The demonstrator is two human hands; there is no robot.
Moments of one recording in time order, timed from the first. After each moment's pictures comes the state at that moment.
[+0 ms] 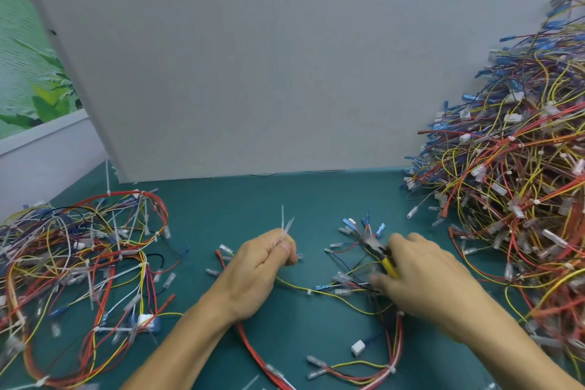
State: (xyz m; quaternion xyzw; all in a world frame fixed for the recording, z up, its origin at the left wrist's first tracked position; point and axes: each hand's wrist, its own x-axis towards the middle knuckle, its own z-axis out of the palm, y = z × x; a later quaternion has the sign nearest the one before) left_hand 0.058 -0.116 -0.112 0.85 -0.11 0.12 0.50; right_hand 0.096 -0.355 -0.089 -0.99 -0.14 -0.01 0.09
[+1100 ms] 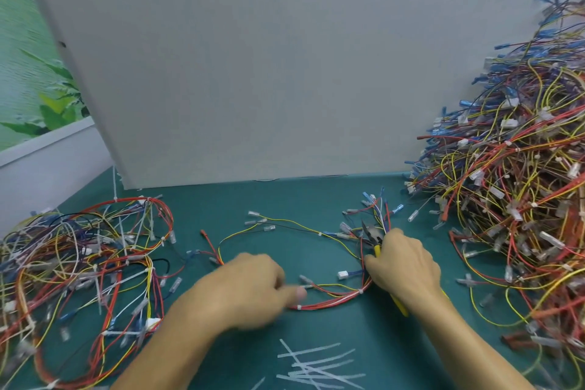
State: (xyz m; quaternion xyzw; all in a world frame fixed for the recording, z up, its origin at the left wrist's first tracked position) left_hand 0.032 -0.122 -0.057 0.98 0.01 -0.13 0.11; right_hand 0.134 -0.325 -0.120 -0.98 0.05 -0.05 0.18
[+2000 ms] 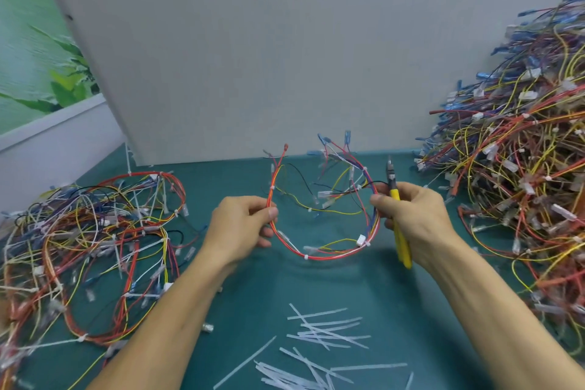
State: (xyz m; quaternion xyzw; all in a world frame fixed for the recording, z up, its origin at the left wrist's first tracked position) left_hand 0.064 -0.091 -0.095 0.81 0.15 0.13 0.55; right_hand 0.131 -0.327 -0.093 -0.73 0.01 -0.01 0.68
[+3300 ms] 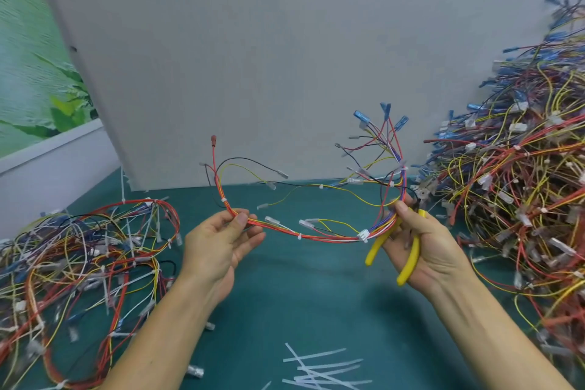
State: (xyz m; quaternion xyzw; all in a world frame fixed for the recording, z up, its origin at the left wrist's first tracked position) left_hand 0.073 -0.080 -0.090 0.51 0.16 0.21 0.82; right_hand 0.139 -0.331 -0.084 -0.31 0.02 0.09 0.94
